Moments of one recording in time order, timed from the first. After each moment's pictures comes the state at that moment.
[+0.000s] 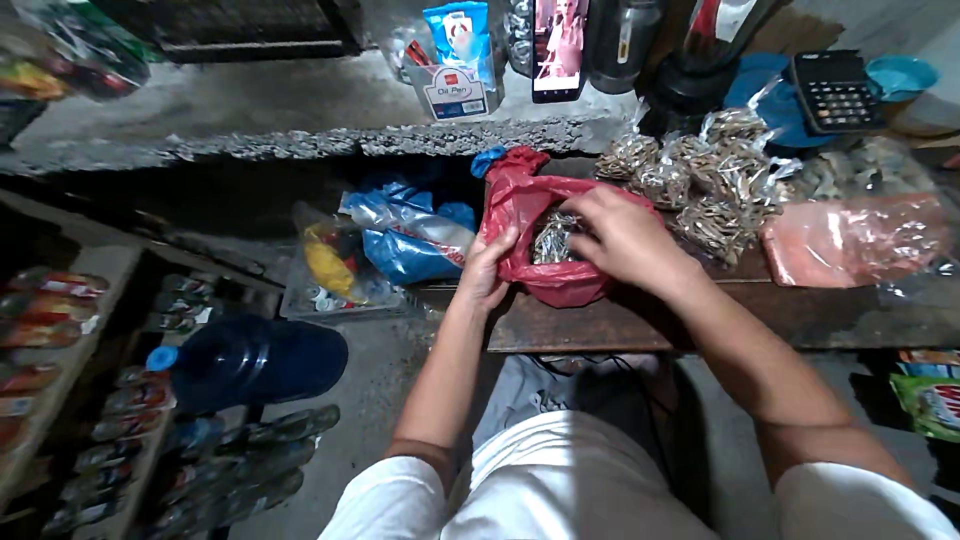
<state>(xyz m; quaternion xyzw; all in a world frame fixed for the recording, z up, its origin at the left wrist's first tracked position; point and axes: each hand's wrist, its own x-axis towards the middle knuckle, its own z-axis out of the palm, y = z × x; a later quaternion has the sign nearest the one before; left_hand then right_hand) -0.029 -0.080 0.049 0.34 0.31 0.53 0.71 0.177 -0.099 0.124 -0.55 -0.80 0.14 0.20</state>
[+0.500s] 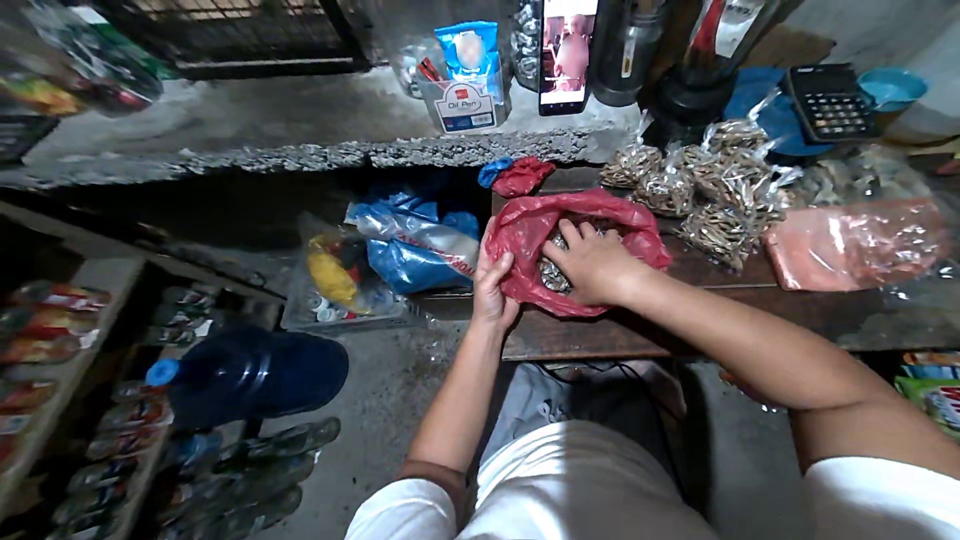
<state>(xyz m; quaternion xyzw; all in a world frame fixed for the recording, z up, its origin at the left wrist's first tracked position) -0.027 -0.085 0.019 0.27 0.21 0.62 0.71 0.127 -0.084 0.112 -0.57 -0.79 0.16 -0.13</state>
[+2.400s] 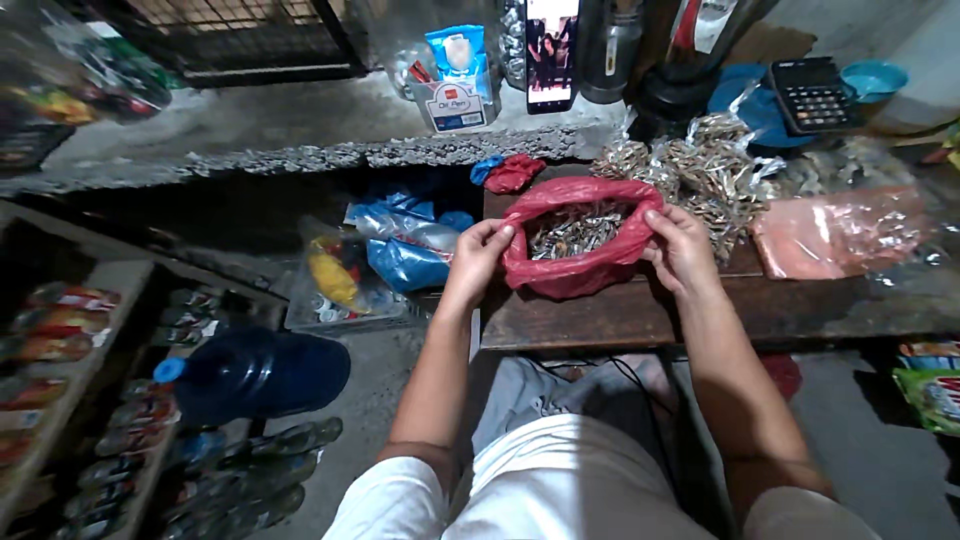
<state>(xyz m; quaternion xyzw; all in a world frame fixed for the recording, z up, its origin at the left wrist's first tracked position) -0.046 -0.075 0.063 0.59 0.47 0.42 0.51 0.218 -0.123 0.074 -0.54 -0.34 0.46 0.62</state>
